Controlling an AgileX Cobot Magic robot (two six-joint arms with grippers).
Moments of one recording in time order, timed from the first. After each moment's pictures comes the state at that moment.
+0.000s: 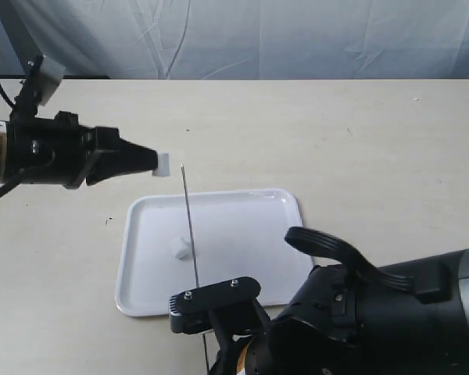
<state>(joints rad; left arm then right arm) -0.12 1.49 -0.67 1.57 -0.85 -1.86 1.25 1.66 -0.74 0.41 0.42 0.46</state>
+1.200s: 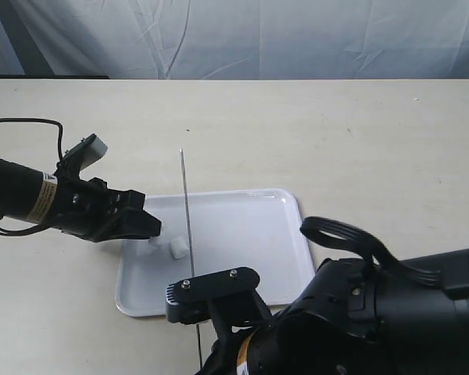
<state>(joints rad) -0.12 1.85 -0.71 1.70 -0.76 -1.88 1.25 1.62 -0.74 0.42 0.40 0.46</state>
